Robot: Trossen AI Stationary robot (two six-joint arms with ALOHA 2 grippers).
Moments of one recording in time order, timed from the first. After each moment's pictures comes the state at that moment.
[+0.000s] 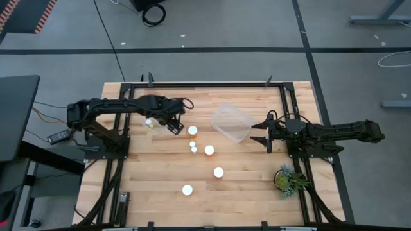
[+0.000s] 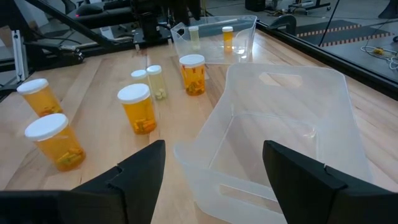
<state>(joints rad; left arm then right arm) 0.24 1.51 1.12 -0.96 -0.17 -0.59 -0.04 0.31 0.01 0.04 0.14 0.15</state>
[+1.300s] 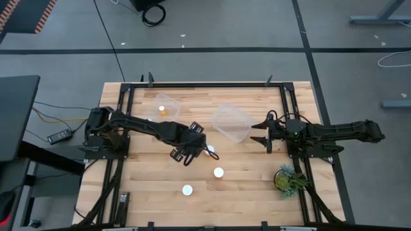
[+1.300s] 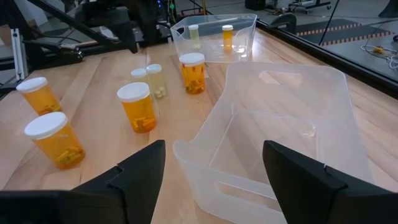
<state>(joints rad) -0.12 1.77 1.37 -0.86 -0.27 0.62 -0.04 0.31 0.01 0.04 0.14 0.15</state>
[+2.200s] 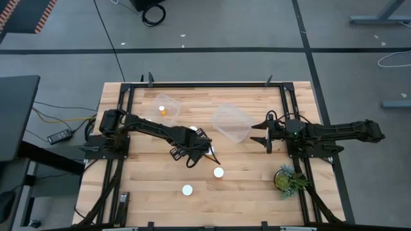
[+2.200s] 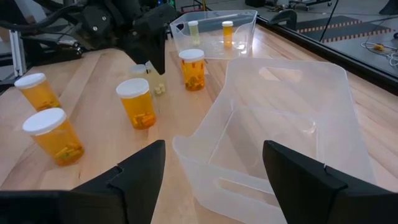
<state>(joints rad) -0.11 1.92 1.37 -0.86 -0.28 0.86 -0.04 0.31 0.01 0.03 0.14 0.15</state>
